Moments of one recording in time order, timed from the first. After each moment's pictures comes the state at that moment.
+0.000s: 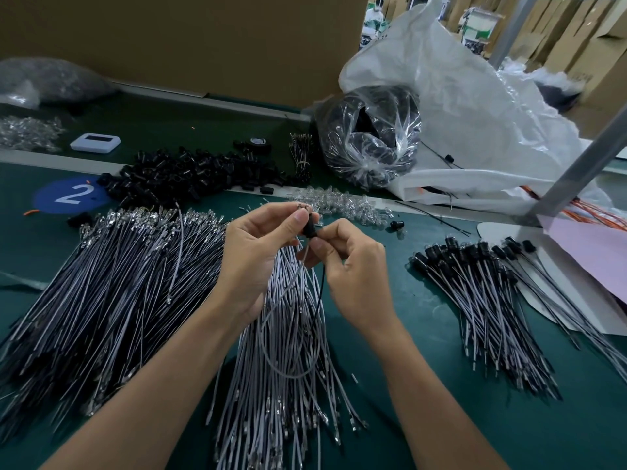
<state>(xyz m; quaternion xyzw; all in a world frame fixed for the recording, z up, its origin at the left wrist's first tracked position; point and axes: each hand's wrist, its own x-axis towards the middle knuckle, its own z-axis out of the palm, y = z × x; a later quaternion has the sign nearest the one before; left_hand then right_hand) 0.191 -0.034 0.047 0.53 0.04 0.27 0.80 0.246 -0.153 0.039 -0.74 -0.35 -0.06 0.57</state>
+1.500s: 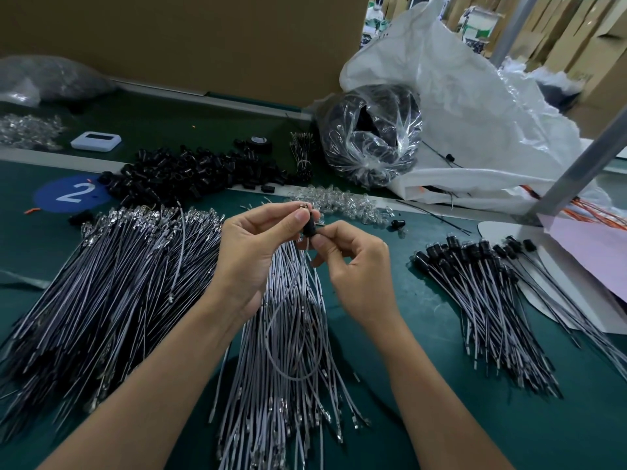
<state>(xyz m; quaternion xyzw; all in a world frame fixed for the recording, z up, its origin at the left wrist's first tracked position) 0.188 -0.031 0.051 0.50 0.04 0.26 0.82 0.246 -0.154 0.039 -0.73 -0.34 -0.06 0.58</state>
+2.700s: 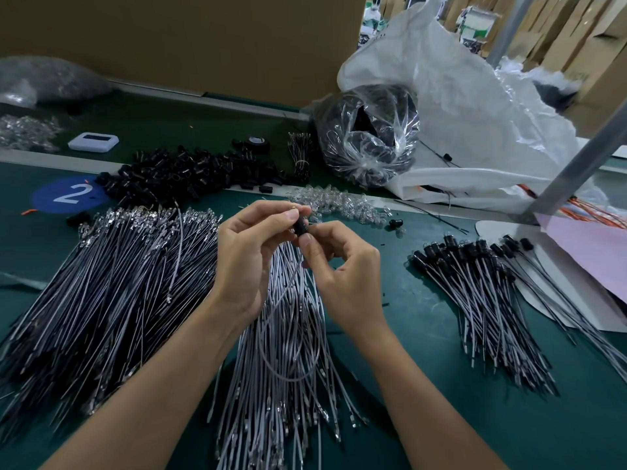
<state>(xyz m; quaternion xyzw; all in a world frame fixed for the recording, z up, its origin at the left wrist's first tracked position) 0.190 -0.031 0.047 0.48 0.03 0.28 0.83 0.237 -0.147 0.033 -0.72 -0.34 -0.09 0.60</state>
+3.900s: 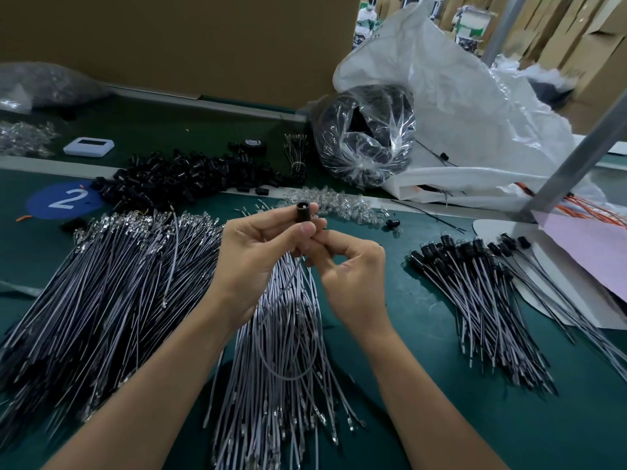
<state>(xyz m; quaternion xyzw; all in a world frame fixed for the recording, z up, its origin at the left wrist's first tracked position) 0.189 -0.036 0.047 0.57 -0.01 0.26 0.78 0.245 -0.151 0.033 -0.69 -0.34 -0.10 0.63</state>
